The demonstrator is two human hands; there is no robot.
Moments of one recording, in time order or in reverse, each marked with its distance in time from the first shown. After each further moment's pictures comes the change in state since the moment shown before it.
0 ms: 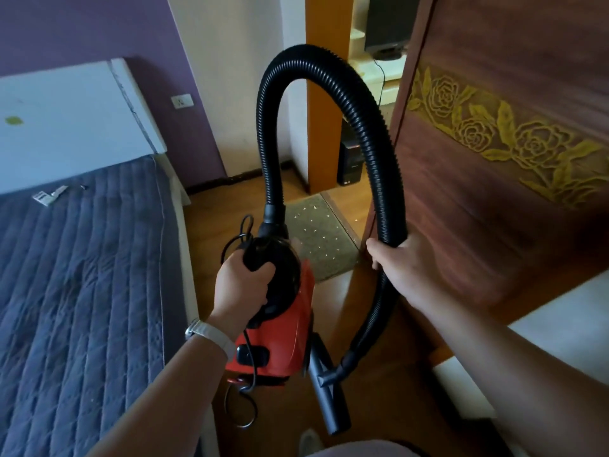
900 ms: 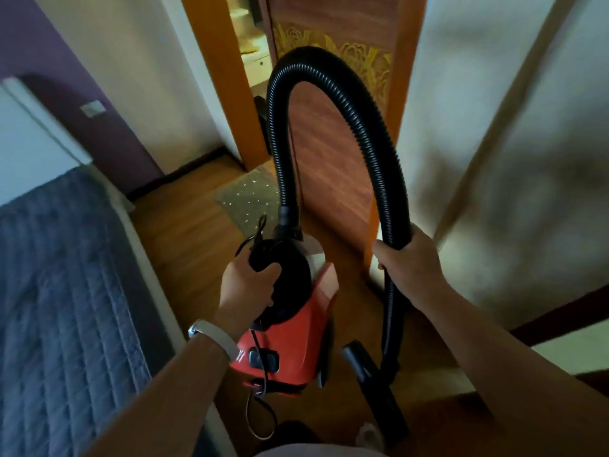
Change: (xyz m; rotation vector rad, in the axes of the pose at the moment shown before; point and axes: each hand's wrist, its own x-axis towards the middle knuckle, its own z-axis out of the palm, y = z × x) left_hand -0.327 0.006 0.081 0.100 -0.304 0.099; right_hand -0.299 0.148 -0.212 0.059 0.228 0.084
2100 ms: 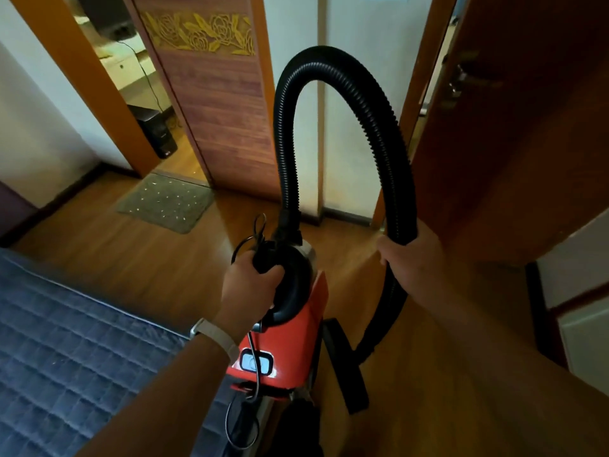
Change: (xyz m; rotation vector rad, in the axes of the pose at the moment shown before) left_hand -0.323 -0.226 -0.174 0.145 -0.401 0.407; right_hand -0.562 -0.011 0.064 0.019 0.470 0.272
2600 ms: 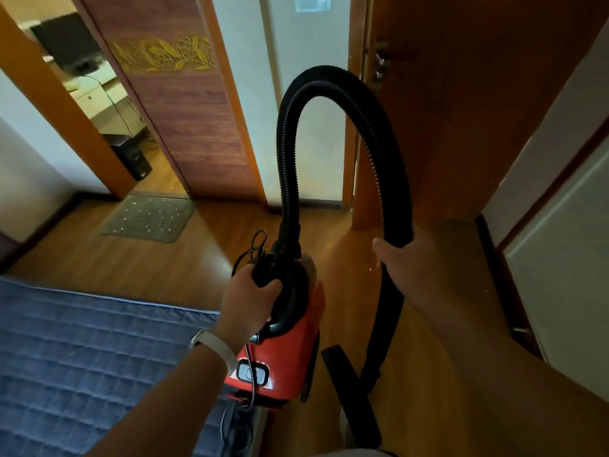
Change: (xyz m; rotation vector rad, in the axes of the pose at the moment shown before) left_hand -0.216 -0.041 -0.042 0.030 -0.133 0.119; right_hand -0.249 0.037 -0.047 0.070 0.175 0.058
